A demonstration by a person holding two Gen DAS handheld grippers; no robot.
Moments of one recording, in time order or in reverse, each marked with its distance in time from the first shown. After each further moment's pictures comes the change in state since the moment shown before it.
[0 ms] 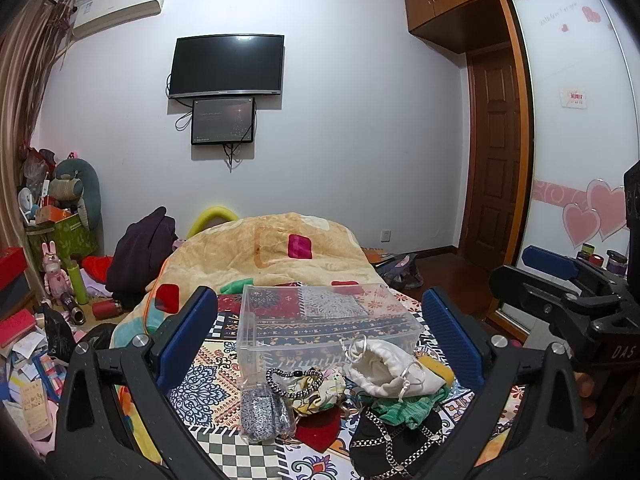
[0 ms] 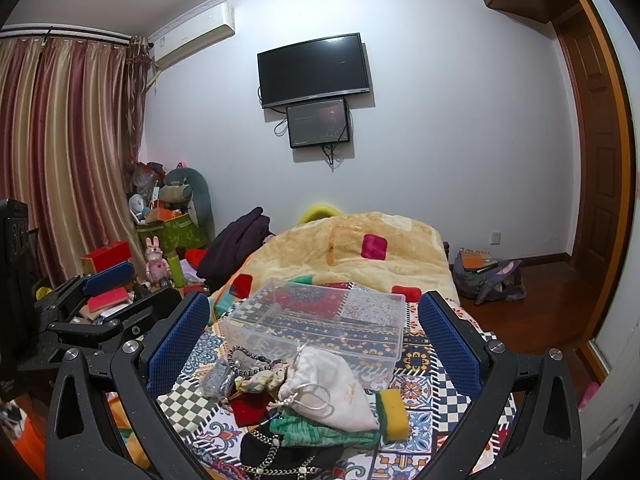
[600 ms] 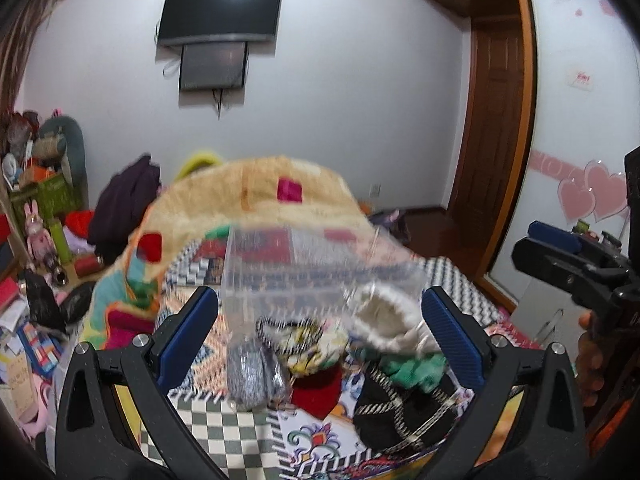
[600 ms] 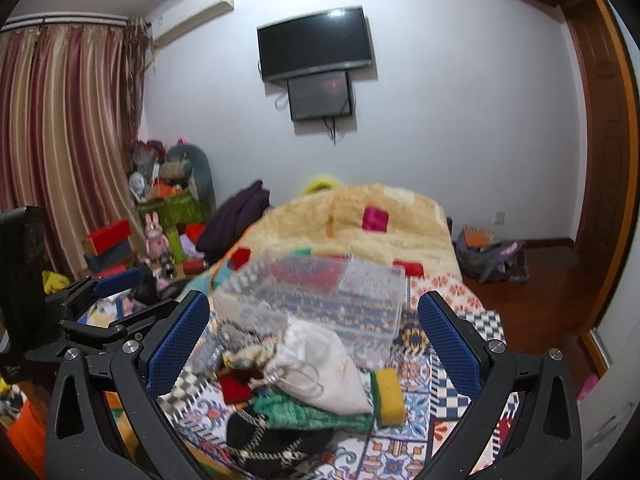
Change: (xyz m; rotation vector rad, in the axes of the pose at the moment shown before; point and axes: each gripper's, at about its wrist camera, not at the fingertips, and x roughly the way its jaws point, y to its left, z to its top) left arm 0.054 0.024 -0.044 -0.023 0.169 -0.048; right arm 0.024 -0.014 -0.015 -0.002 0.123 0.014
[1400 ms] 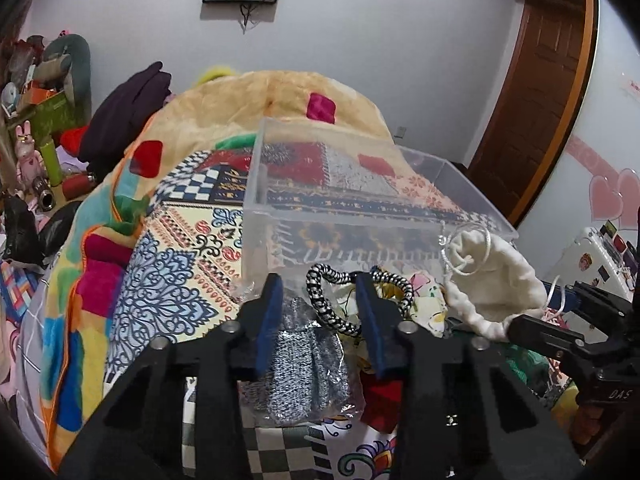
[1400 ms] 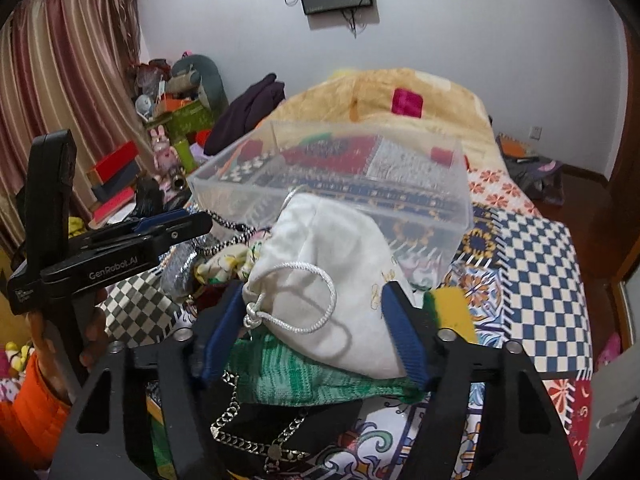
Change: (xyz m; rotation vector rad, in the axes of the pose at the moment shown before) left arm 0.098 0.059 -0.044 -0.128 0.304 0.030; right arm 0.090 -0.003 -0.055 0.020 0.354 0.112
